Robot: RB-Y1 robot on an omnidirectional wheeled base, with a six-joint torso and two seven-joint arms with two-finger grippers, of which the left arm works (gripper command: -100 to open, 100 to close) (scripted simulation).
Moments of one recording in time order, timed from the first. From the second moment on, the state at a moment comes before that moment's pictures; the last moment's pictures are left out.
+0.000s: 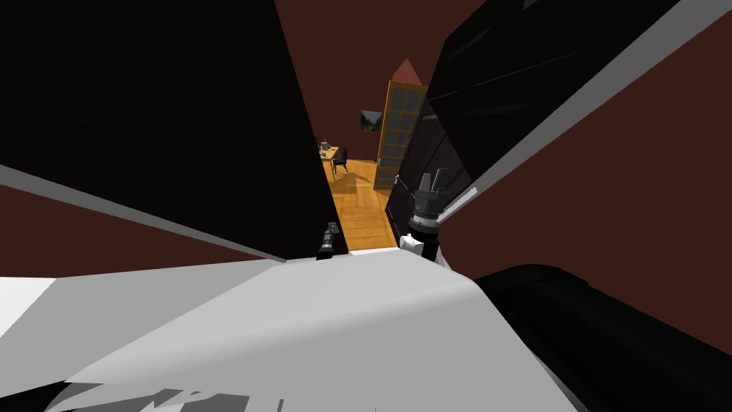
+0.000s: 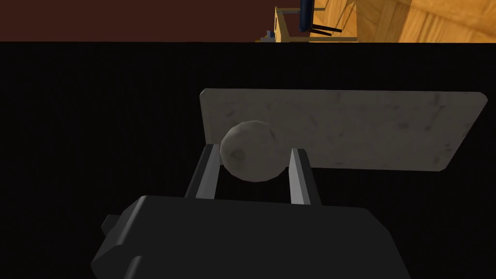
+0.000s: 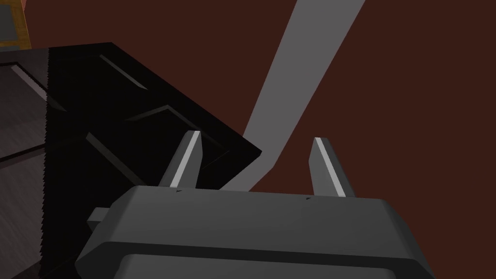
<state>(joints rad) 0.08 0.01 -0.18 -0.89 0.21 -0.78 -0.20</state>
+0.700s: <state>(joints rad) 0.05 0.05 -0.13 -0.86 0.24 -0.78 -0.21</state>
